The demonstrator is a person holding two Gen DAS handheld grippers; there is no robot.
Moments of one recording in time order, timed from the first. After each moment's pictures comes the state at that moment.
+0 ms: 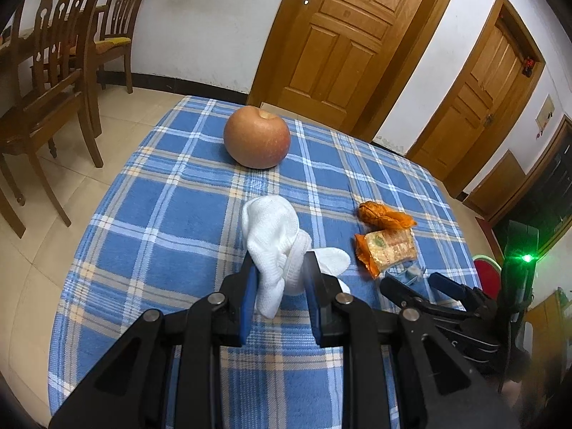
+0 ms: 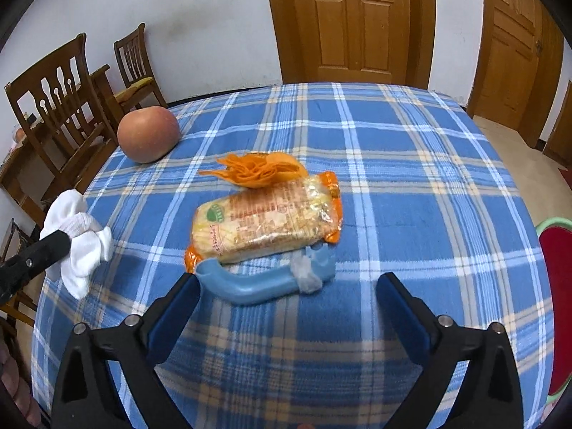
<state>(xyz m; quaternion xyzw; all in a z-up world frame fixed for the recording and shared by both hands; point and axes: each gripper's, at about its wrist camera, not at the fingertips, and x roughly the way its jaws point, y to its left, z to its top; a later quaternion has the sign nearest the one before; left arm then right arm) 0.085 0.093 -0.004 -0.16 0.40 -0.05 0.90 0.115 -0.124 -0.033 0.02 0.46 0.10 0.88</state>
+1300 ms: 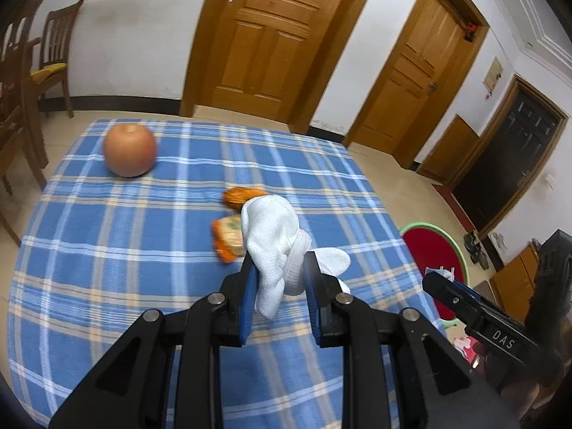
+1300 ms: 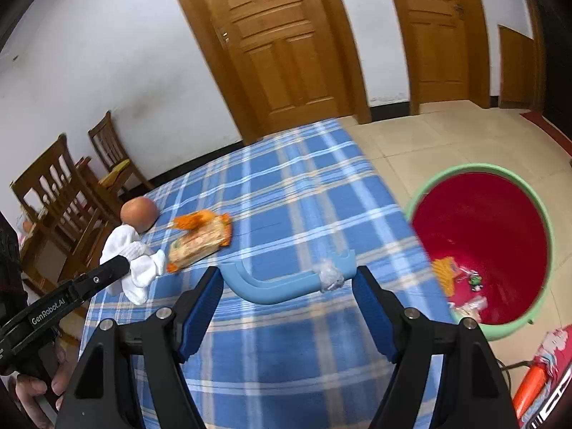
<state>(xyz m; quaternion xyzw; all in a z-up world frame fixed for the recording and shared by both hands) 0.065 -0.017 0.037 -0.12 0.39 -0.17 0.90 0.013 -0.254 0.034 0.15 0.38 0.02 0.91</state>
